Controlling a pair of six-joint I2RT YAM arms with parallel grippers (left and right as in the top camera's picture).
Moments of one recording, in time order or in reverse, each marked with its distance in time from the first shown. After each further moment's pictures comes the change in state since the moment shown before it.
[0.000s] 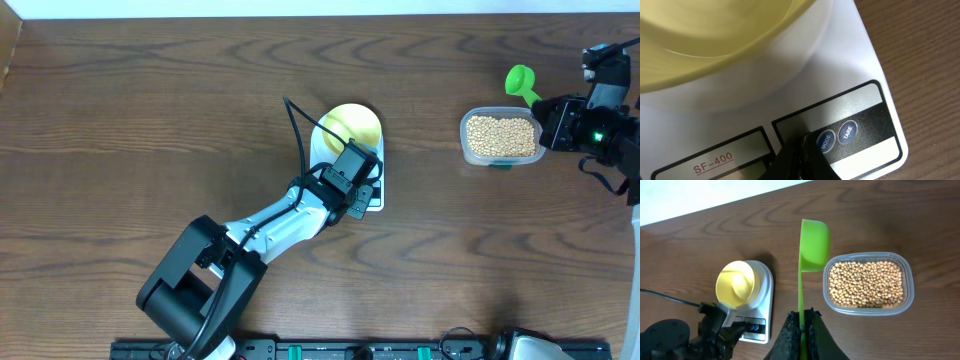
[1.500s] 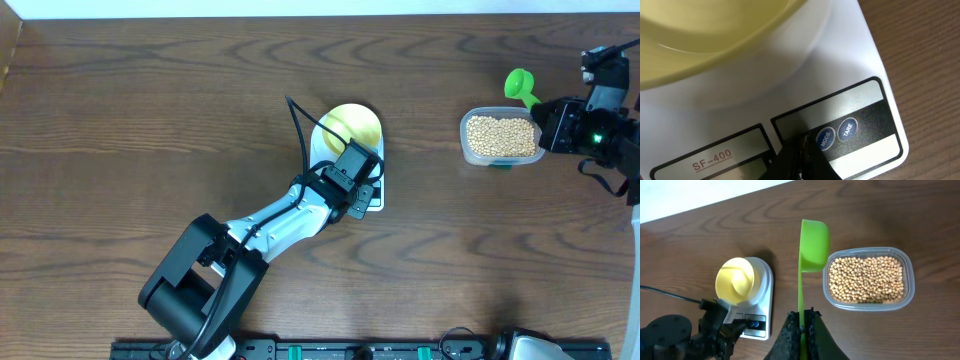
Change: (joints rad) left arm -0.001 0.012 0.021 -0.045 0.002 -0.005; right arm 0.000 0.000 0.000 -0.022 0.002 0.000
